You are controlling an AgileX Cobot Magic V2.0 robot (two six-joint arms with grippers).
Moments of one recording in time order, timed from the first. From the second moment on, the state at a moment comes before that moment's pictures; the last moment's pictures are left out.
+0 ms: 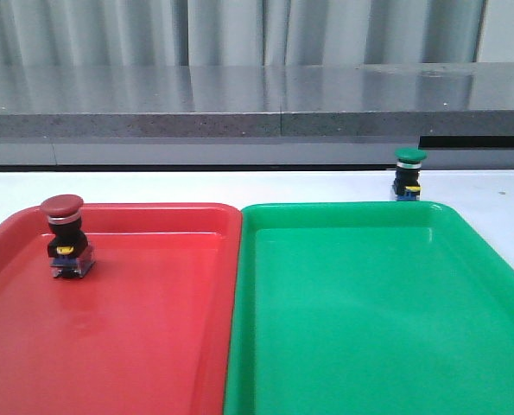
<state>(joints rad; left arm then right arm) -0.20 0.03 -0.14 0.04 0.16 -0.03 0.01 -0.01 0.03 -0.04 0.07 0.00</state>
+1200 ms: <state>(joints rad) -0.06 0.00 0.00 0.04 0.02 -0.03 0.01 -0.01 0.03 -0.04 0.07 0.00</state>
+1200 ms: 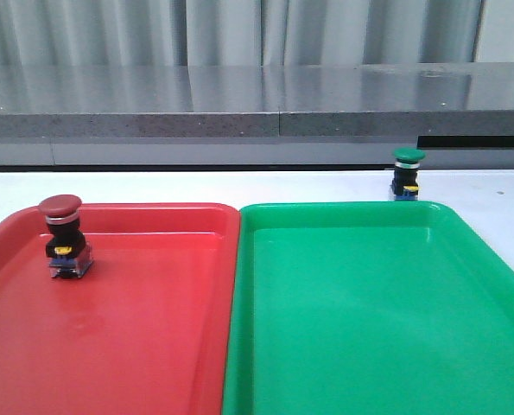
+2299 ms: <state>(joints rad) -0.06 0.00 0.00 0.04 0.02 -0.03 0.01 0.00 -0.10 0.07 0.16 0.03</state>
